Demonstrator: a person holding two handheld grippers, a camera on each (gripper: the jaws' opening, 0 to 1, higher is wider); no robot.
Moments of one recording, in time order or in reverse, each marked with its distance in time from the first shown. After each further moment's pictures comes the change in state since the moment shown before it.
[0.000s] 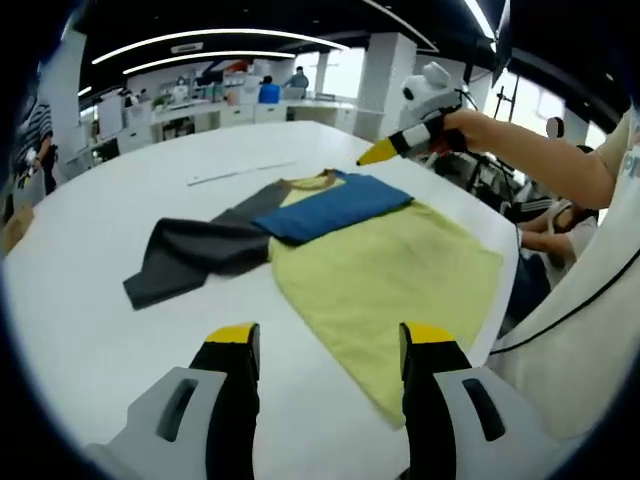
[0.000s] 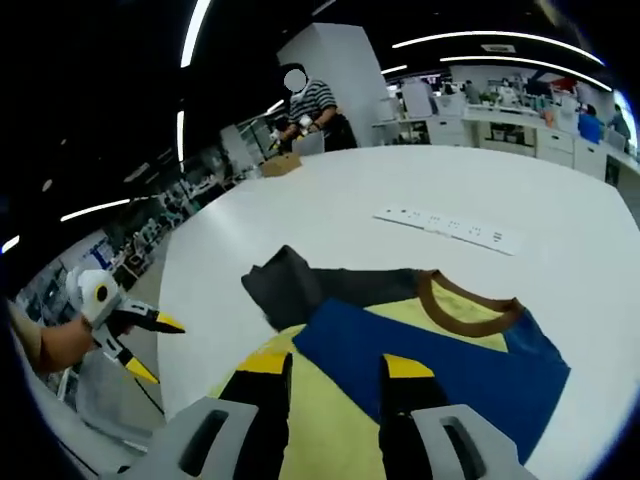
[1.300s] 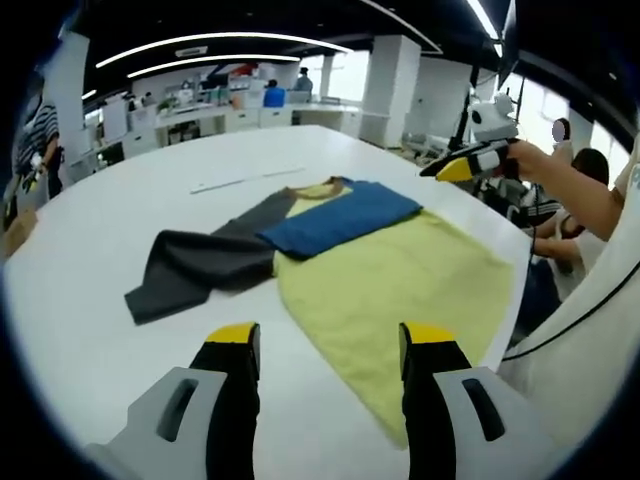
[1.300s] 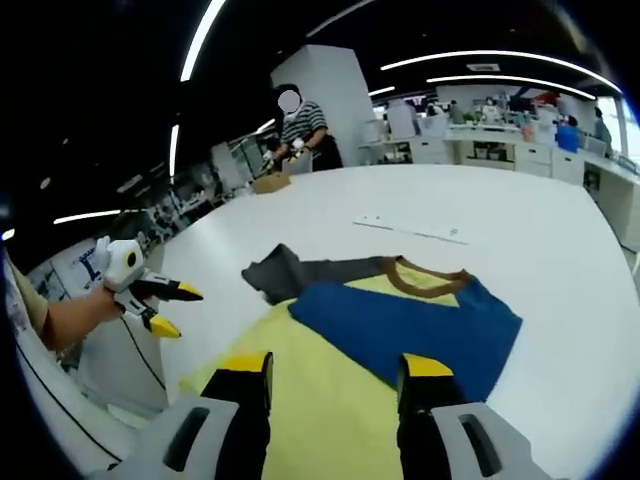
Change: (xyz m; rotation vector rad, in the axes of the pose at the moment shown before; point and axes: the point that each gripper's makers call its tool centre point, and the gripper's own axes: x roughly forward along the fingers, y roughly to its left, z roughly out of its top) left arm 0.013 0.005 0.013 -0.001 -0.013 0.031; right arm -0.079 -0.003 -0.045 -0.003 -0.103 -0.057
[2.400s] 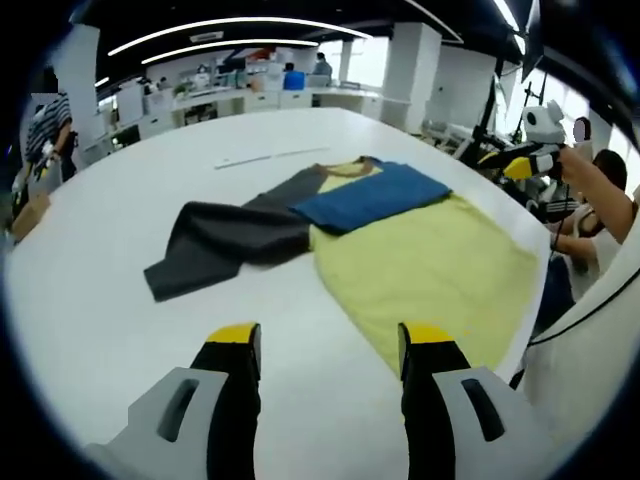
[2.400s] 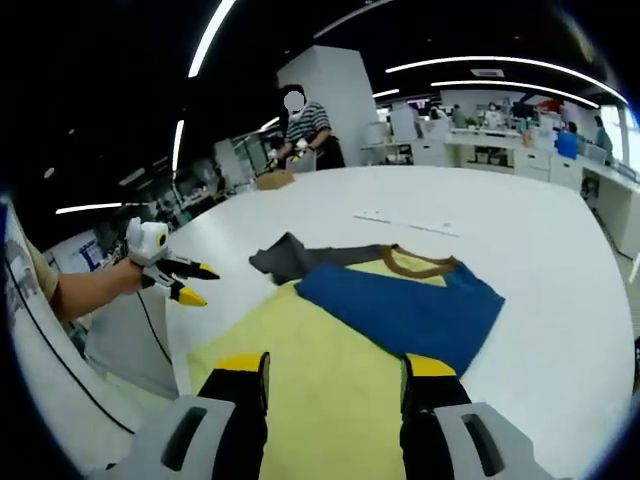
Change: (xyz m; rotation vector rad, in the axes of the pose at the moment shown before) left arm -0.001 0.025 -0.019 -0.040 0.078 0.080; right arm -0.040 0.003 -0.028 -0.030 0.008 -0.008
